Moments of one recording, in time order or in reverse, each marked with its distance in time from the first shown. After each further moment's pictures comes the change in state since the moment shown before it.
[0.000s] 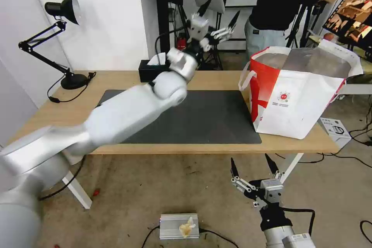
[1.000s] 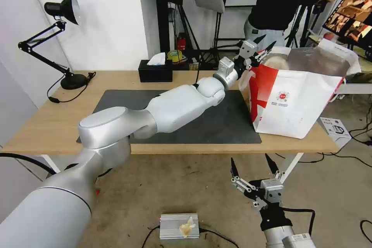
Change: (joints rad) left arm -0.167 -0.477 0.239 0.654 -0.229 -0.027 0.304; right arm 0.000 0.000 0.000 0.000 0.000 0.000 0.000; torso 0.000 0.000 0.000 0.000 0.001
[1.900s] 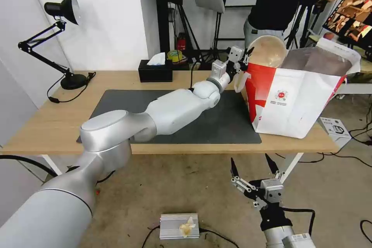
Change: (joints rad) left arm 0.027 -0.002 -0.003 0.058 -0.123 0.107 -0.027; right arm 0.000 0.000 0.000 0.000 0.000 0.000 0.000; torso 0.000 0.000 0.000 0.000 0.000
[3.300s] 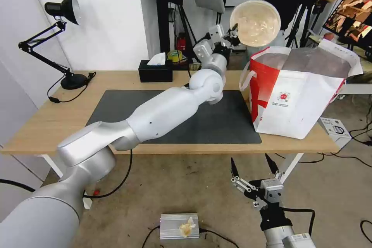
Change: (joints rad) left arm 0.090 0.096 -0.269 -0.380 -0.227 0.081 -0.293; right arm 0.000 0.000 0.000 0.000 0.000 0.000 0.000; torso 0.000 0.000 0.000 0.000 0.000
